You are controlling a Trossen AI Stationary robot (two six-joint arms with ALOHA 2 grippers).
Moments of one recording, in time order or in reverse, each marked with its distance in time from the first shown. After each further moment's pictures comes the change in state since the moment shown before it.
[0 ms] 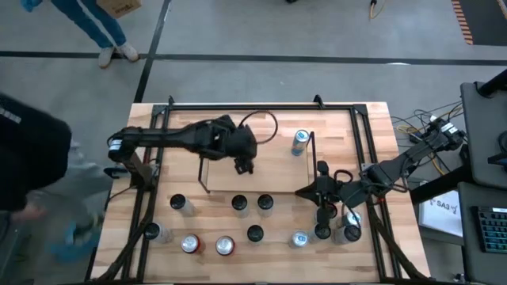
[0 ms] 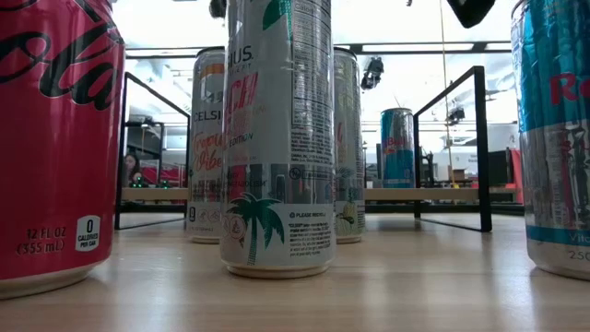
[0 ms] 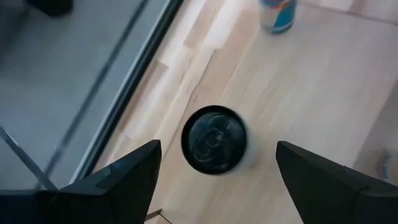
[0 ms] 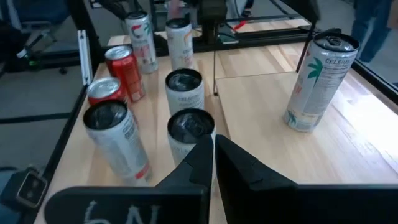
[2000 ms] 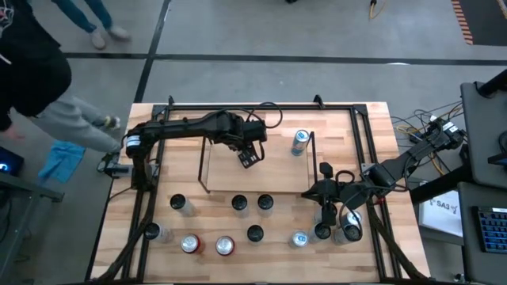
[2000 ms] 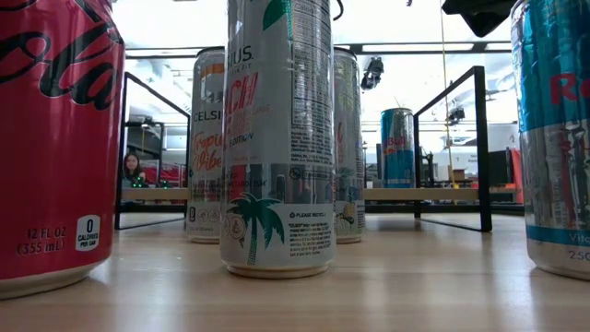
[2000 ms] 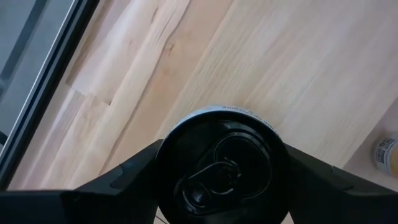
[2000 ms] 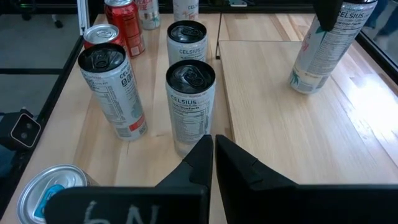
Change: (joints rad) left arm 0.180 0.147 0.039 -0.064 0.285 -0.036; right arm 0.026 -0.035 -0.002 -0.185 -0.052 -0.009
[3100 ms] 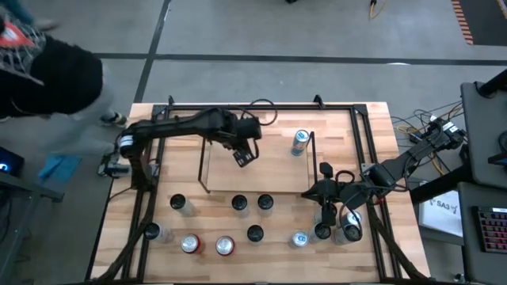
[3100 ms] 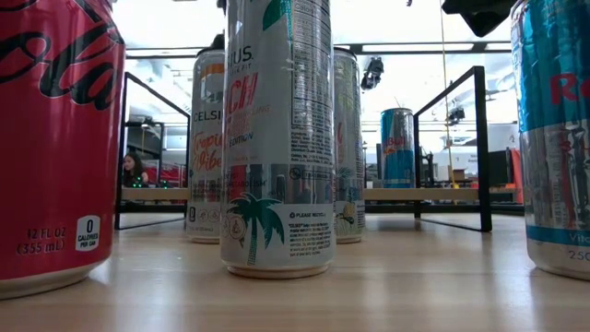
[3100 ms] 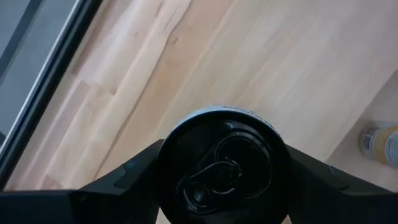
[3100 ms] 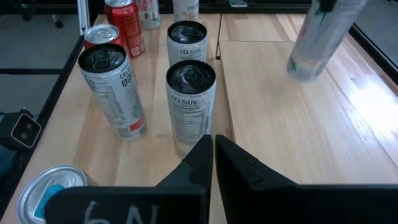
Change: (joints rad) left arm 0.000 -0.050 0.000 -0.042 0.018 -0.010; right arm 0.000 0.000 0.000 0.001 0.000 -0.002
